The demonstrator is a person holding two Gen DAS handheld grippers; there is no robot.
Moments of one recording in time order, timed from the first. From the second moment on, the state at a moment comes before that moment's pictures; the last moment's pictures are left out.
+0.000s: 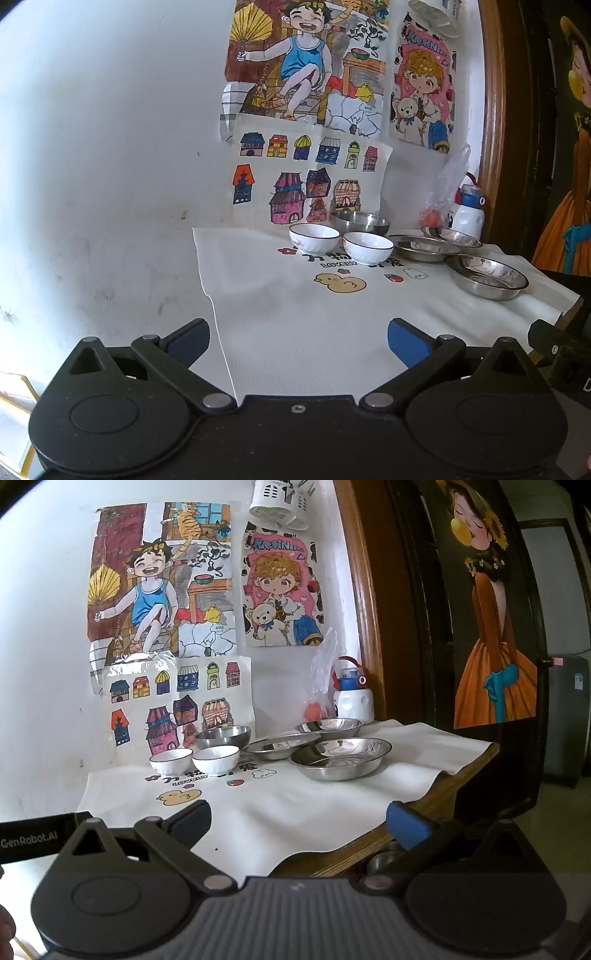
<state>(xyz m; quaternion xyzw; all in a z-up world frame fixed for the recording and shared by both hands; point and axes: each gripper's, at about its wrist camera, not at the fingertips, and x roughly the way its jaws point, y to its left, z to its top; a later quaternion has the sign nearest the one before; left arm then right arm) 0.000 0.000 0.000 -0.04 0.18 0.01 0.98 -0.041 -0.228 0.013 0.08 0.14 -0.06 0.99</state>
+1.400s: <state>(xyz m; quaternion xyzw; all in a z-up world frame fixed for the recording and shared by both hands) -0.002 -0.002 0.000 -0.05 0.18 0.00 0.98 -0.044 -0.224 0.015 0.07 0.13 -0.06 0.99</state>
